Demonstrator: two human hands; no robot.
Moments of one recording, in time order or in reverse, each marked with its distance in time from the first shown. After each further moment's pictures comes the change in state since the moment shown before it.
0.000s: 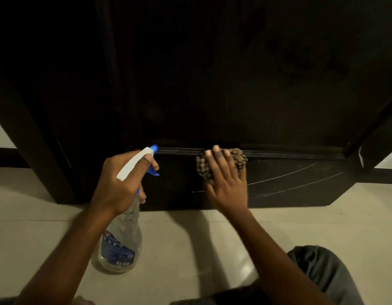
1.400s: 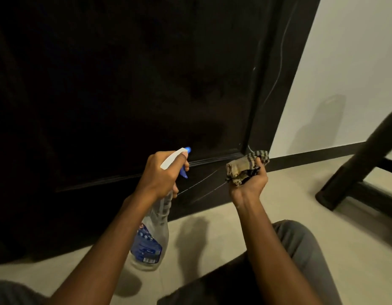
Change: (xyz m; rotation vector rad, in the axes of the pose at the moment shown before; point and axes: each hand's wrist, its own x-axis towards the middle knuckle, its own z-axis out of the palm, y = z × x) left_hand 0.009 0.159 0.162 -0.067 -0.319 0.061; right_hand -0.001 0.113 -0.196 1.766 1.007 1.384
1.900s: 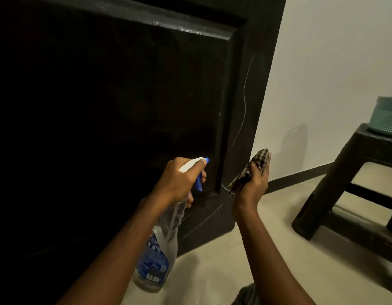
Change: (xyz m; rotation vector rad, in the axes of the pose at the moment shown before) left_hand 0.103 0.078 0.065 -0.068 -0.223 0.024; right_hand 0.055 -0.076 0.060 -0.416 -0.013 -0.628
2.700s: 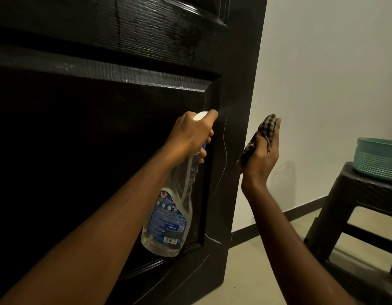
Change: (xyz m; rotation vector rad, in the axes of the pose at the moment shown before) left_hand 0.134 0.153 -0.002 -0.036 0.112 0.122; right_hand 0.127 -0.100 0.089 -0.051 -0.139 -0.476
